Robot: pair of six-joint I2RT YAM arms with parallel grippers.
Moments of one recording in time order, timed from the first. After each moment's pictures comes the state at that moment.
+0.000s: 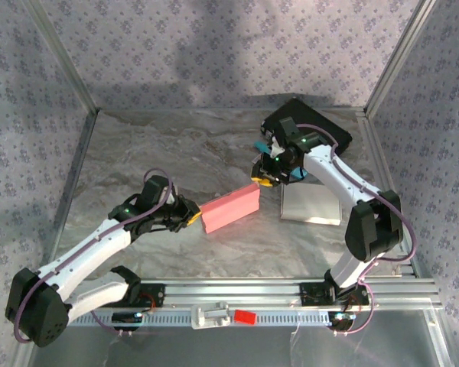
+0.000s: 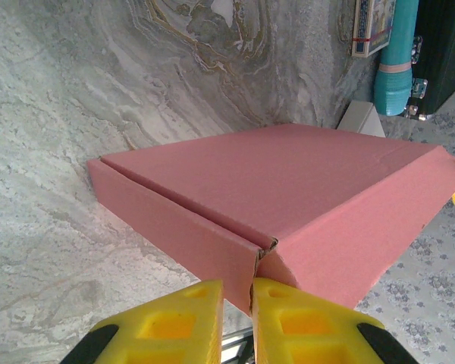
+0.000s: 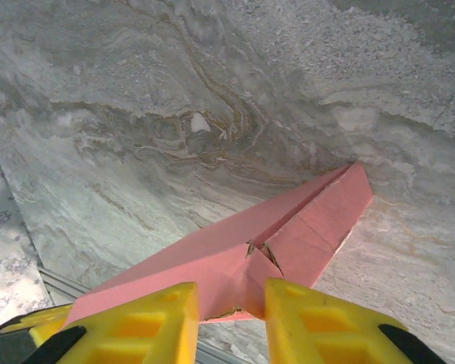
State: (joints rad) left arm -0.60 1.00 0.66 -0.48 0.33 -1.28; right arm 0.43 1.65 1.41 -0.94 -0.44 0.67
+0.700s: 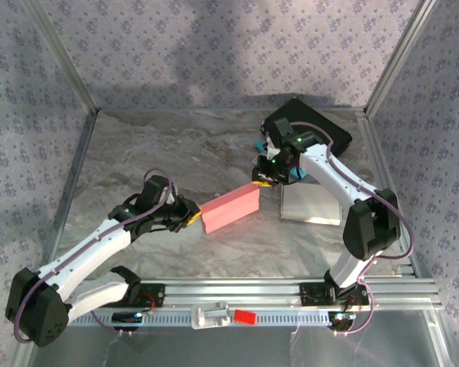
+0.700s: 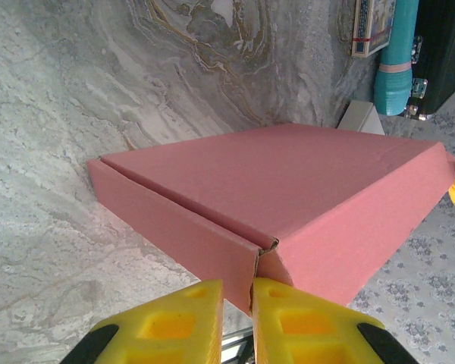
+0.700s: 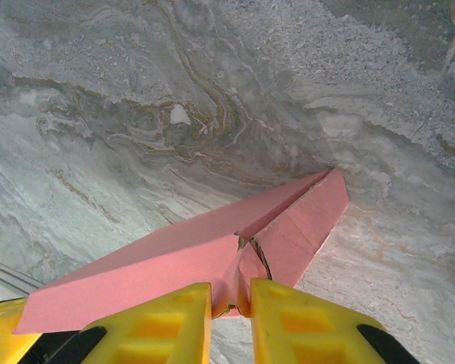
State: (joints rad) left arm -0.60 1.00 0.66 -0.48 0.33 -1.28; right arm 0.46 1.67 1.44 -0.98 -0.38 0.57
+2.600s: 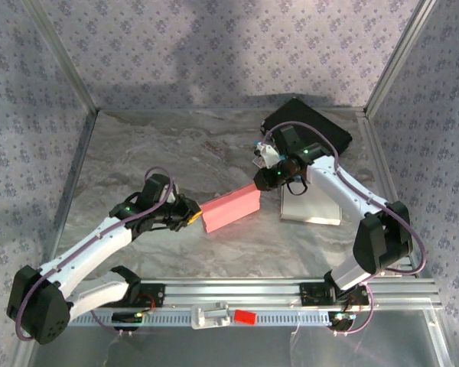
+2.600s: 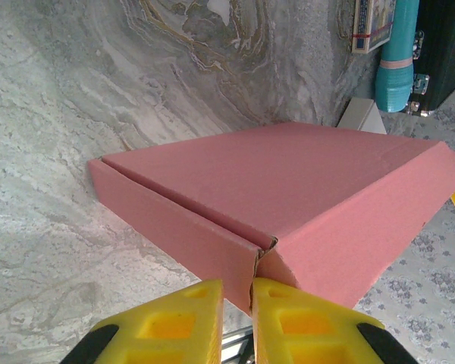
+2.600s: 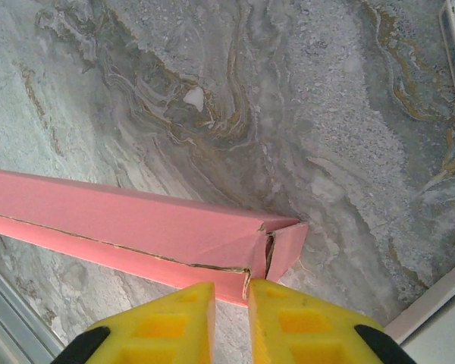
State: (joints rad) left arm -0.59 1.02 0.68 -0.48 0.35 -1.26; right arm 0.47 1.55 1.29 -0.84 -0.36 0.01
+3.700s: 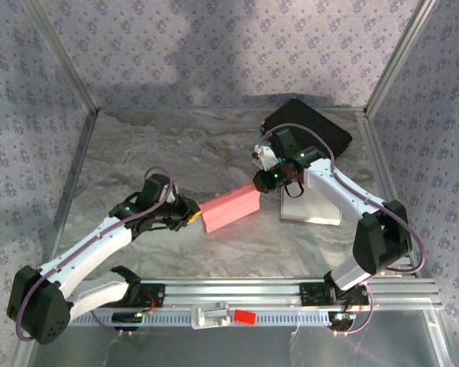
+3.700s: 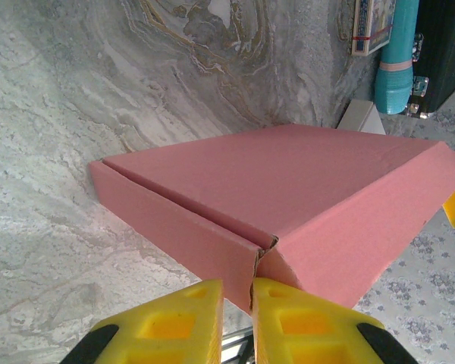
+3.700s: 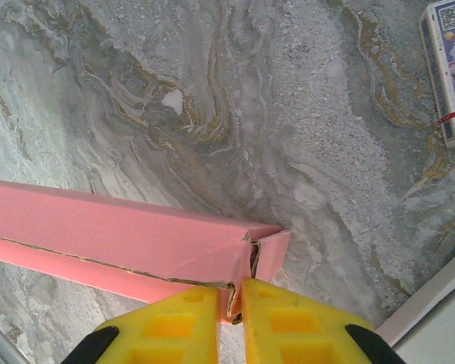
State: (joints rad) left arm -0.58 1.02 0.68 -0.48 0.35 -1.26; right arm 0.50 1.54 1.25 -0.79 -0.29 0.01
